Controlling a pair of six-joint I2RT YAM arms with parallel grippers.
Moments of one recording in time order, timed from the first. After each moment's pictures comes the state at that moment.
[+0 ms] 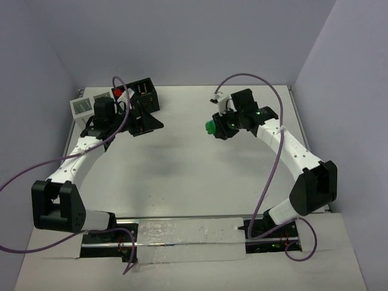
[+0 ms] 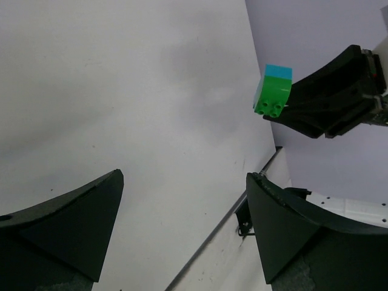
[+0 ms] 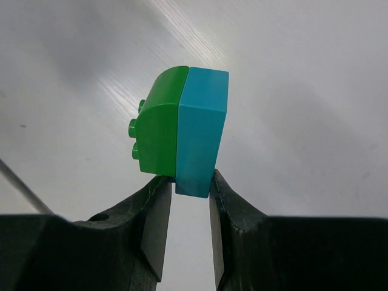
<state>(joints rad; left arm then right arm) -0.16 1.36 1.02 -0.17 0.74 -0.58 0.36 1.48 1.32 -0.72 -0.33 -0.20</state>
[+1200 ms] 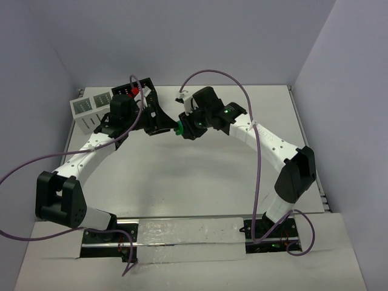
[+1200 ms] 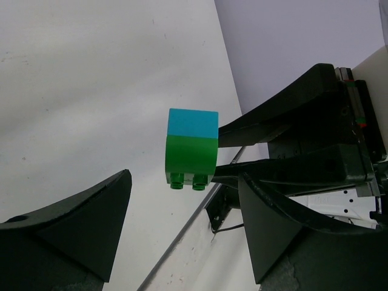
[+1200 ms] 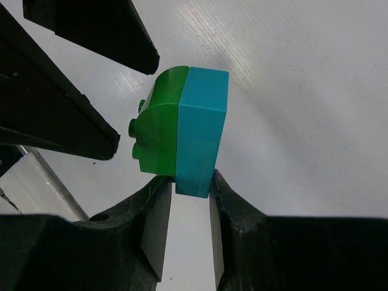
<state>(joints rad) -0.32 1.42 1.07 -0.09 0.73 -0.73 0.68 1.68 1.58 -0.70 -0.25 -0.01</state>
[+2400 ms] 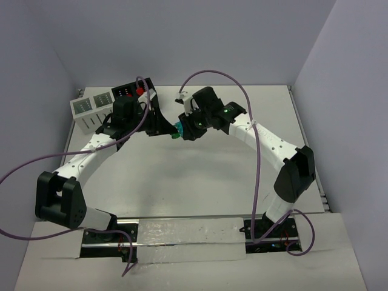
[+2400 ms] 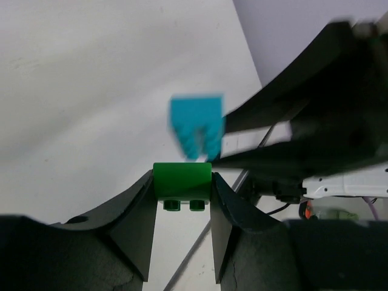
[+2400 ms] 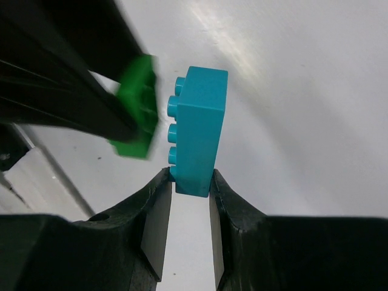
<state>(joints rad) -0.35 1.42 1.07 -0.12 0.72 -0.58 0.68 1.69 1.59 -0.72 -0.29 0.00</state>
